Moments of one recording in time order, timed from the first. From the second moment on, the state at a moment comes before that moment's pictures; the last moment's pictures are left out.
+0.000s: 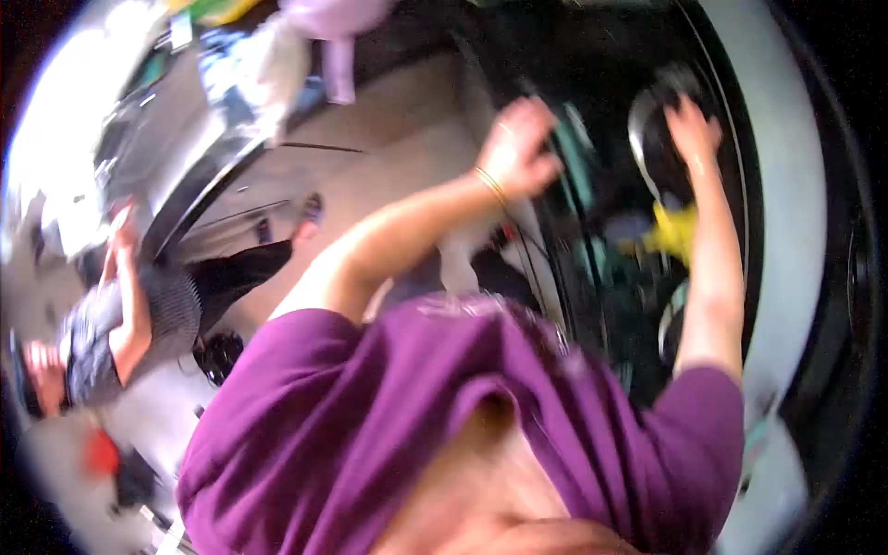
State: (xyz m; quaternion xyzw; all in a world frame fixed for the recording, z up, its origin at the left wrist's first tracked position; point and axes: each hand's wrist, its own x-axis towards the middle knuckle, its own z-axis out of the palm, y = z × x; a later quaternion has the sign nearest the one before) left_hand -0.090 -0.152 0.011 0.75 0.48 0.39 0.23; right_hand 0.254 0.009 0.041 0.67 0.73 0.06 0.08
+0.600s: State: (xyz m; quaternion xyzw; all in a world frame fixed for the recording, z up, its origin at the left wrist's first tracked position) left_hand -0.025 -0.125 0.003 0.86 0.48 0.15 0.08; right_hand 0.281 0.035 0.028 0.62 0.78 -0.08 -0.01
